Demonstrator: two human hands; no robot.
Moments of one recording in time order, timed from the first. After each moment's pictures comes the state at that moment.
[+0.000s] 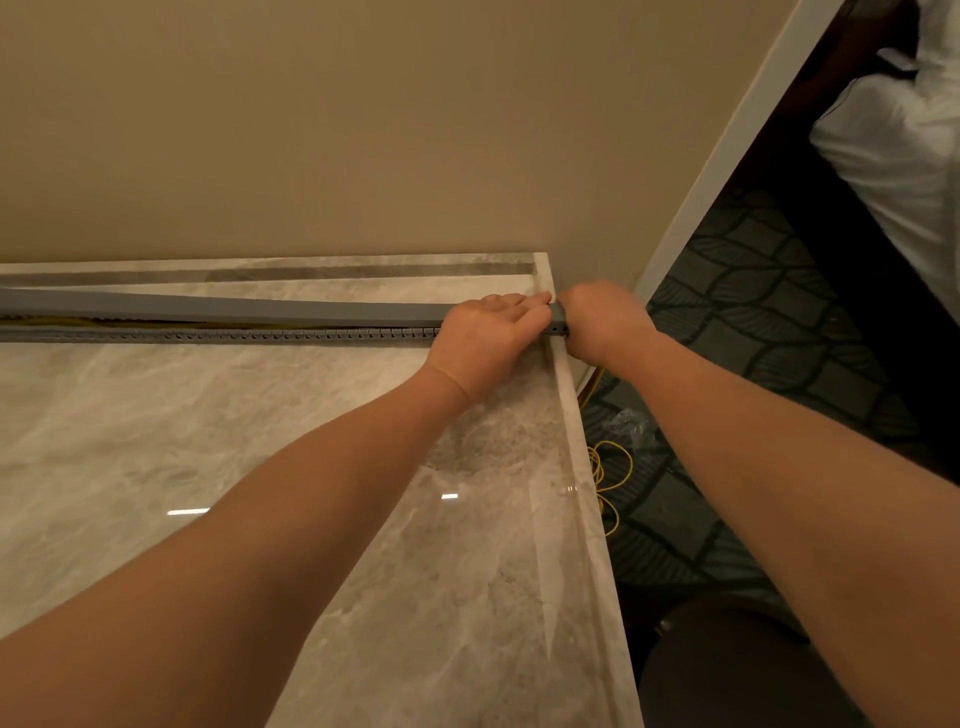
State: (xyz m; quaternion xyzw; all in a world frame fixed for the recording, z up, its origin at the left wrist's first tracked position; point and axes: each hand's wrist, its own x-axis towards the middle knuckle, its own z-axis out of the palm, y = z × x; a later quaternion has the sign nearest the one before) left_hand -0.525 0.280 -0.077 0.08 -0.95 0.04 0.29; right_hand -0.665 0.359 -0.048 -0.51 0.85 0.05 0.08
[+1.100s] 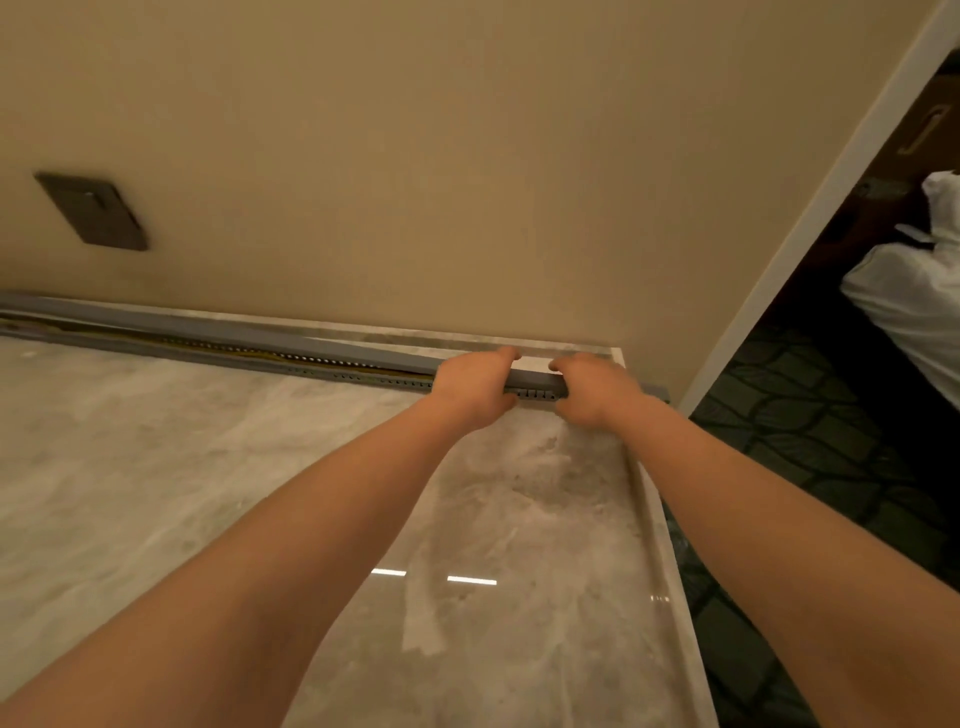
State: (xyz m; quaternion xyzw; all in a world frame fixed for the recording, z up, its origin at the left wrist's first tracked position) left_hand -0.417 0.240 -0.011 0.35 -0.93 -0.08 0.05; right_hand -0.553 0.334 0.008 -0.54 0.83 0.02 0.12
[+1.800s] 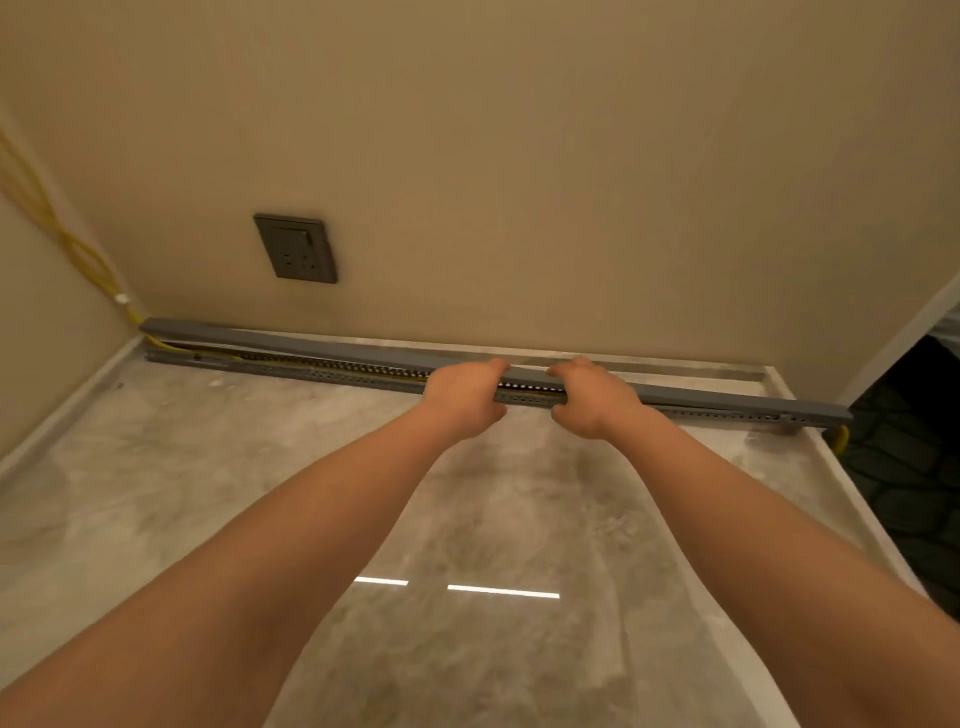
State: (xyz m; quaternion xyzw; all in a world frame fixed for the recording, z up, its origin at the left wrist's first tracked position) left_hand -0.198 0.103 0.000 0.34 -0.94 -0.05 0.04; right_hand -0.342 0.204 0.017 -0.53 0.84 -0.01 0.11
